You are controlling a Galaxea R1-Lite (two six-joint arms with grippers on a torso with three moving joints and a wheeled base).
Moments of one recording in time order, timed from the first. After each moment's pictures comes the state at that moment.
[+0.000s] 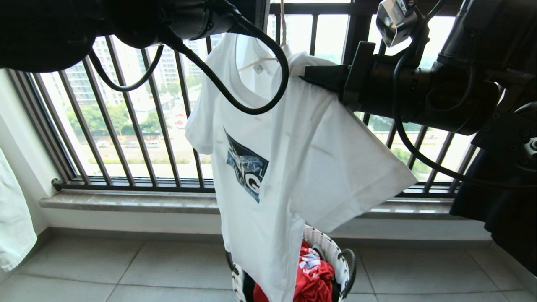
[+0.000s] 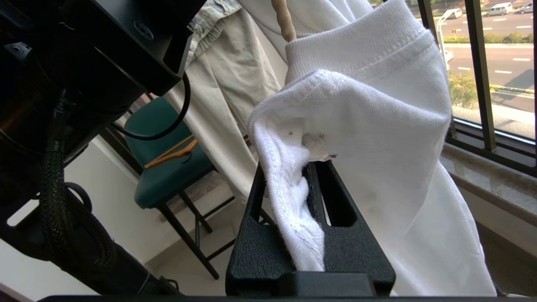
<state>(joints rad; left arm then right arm) -0.75 1.78 -1.95 -0.03 0.35 0.21 0.52 1.71 -1.36 -0.52 0.56 0.60</state>
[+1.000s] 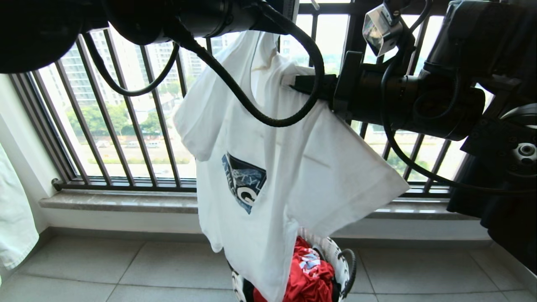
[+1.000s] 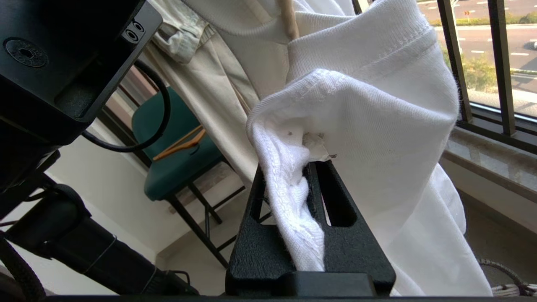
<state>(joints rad) -0.85 1.76 -1.95 0.00 0.38 0.18 0.56 1.72 -1.36 -0.52 0.57 0.61</state>
